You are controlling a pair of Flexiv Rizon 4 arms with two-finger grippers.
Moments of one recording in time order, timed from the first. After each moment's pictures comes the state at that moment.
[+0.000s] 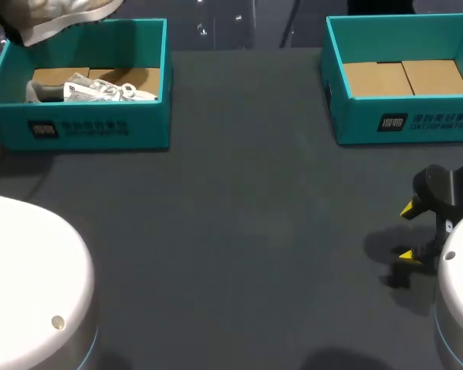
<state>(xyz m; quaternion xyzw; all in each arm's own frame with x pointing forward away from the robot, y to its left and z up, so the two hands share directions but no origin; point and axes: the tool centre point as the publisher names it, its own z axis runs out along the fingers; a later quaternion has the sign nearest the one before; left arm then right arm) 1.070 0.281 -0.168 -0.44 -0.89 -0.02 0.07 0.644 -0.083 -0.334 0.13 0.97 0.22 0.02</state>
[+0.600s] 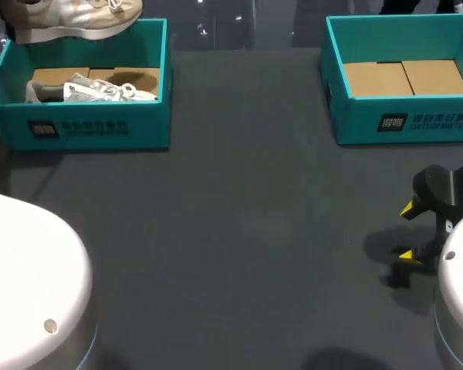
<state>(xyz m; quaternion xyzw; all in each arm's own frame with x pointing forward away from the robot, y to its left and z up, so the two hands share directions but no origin) 1.121 0.296 -0.185 -0.59 -0.80 -0.09 0.07 0.644 -0.083 -0.334 0.13 0.97 0.22 0.02</state>
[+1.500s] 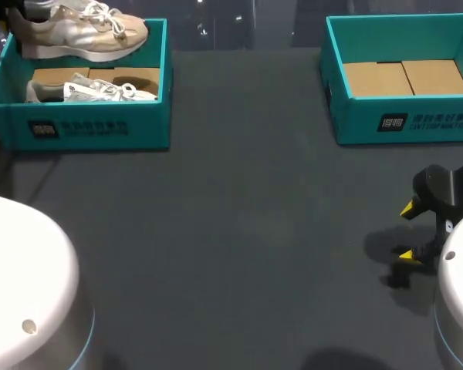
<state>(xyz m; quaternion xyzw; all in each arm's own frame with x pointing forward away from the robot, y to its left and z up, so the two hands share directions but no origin) 1.142 0.298 -0.234 -0.64 -0.76 -0.10 0.08 0.644 -0.084 -0.334 0.13 0.97 0.22 0.02</state>
